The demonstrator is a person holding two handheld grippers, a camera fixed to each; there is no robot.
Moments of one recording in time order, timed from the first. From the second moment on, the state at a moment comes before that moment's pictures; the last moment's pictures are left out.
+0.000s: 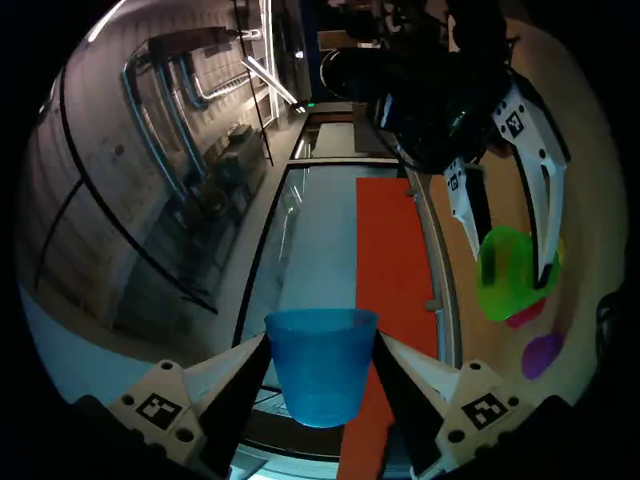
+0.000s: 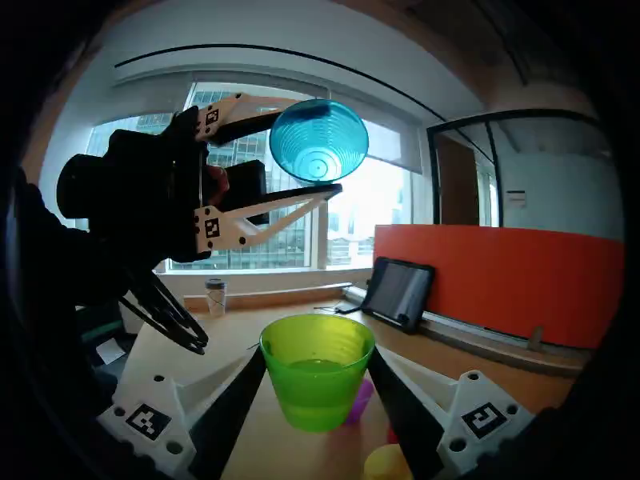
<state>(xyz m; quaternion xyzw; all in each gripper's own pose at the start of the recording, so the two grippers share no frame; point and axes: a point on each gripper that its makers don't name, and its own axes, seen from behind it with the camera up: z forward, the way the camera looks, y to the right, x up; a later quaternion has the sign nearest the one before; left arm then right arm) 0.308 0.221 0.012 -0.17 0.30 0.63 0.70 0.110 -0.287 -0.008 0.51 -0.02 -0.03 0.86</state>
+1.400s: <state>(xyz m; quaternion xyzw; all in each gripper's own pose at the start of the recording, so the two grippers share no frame) 0.312 0.165 0.049 -0.29 0.08 0.16 0.94 0.128 -0.278 -0.011 0.50 0.00 -0.03 0.86</state>
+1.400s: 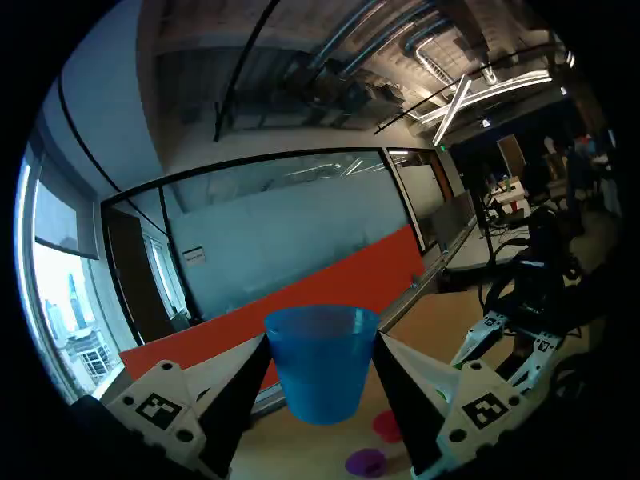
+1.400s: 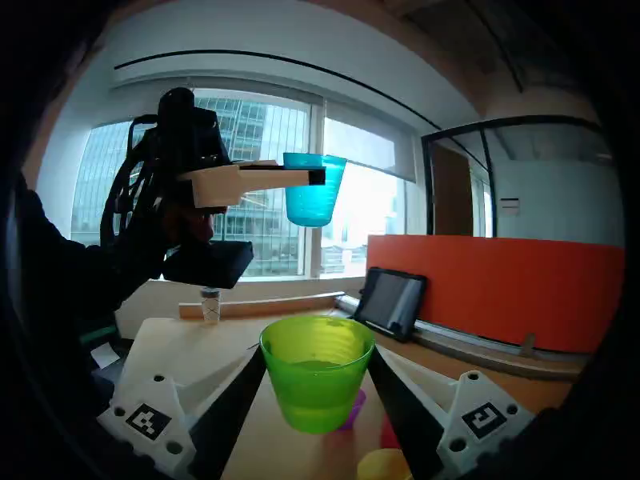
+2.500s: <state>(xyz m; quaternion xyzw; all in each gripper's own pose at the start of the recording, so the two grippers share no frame) 0.228 0.147 0.055 -0.31 -0.03 0.09 0.95 0.127 -0.254 -0.002 0.48 -0.02 -0.04 0.88</state>
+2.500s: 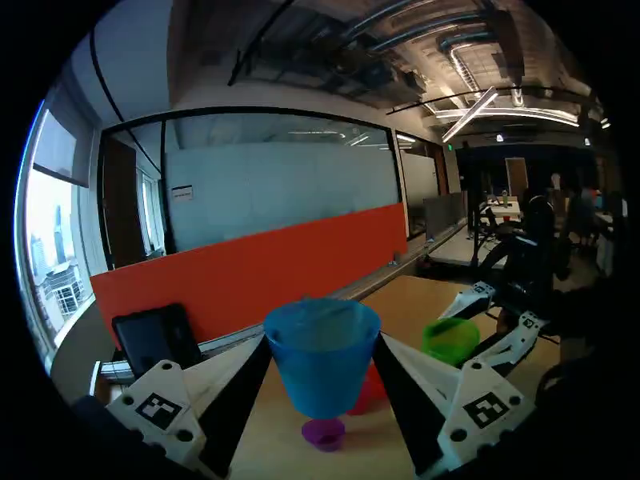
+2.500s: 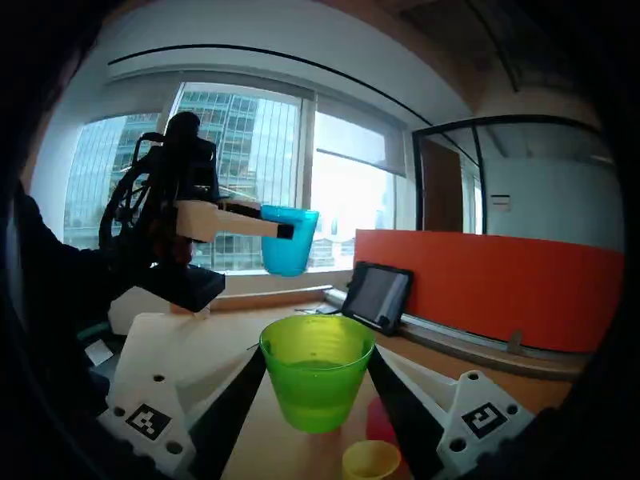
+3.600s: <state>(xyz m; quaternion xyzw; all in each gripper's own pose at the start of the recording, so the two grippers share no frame) 0.111 0.128 0.044 -0.30 -0.11 0.09 0.94 0.115 -0.137 0.020 0.38 -0.06 -0.06 0.92</state>
